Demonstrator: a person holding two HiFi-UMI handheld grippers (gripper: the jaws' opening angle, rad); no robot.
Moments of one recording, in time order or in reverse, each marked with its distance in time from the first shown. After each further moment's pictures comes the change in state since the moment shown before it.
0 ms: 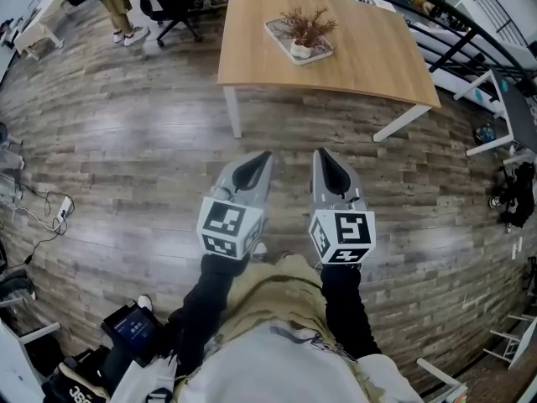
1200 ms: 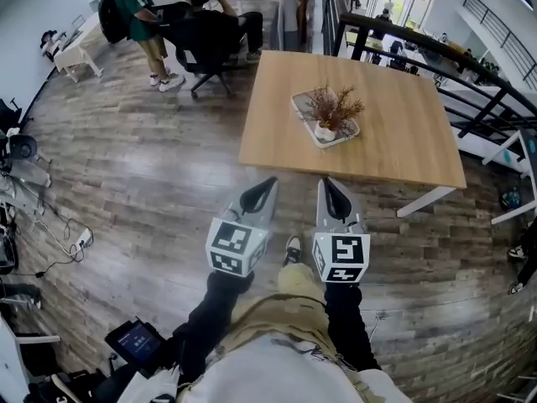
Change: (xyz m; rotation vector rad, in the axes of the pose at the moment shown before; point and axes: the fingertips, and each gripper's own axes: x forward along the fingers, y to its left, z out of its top) left arm 0.145 0.116 0.076 0.111 -0.046 0.122; right arm 0.186 -0.077 0.048 -0.096 -0.087 0.078
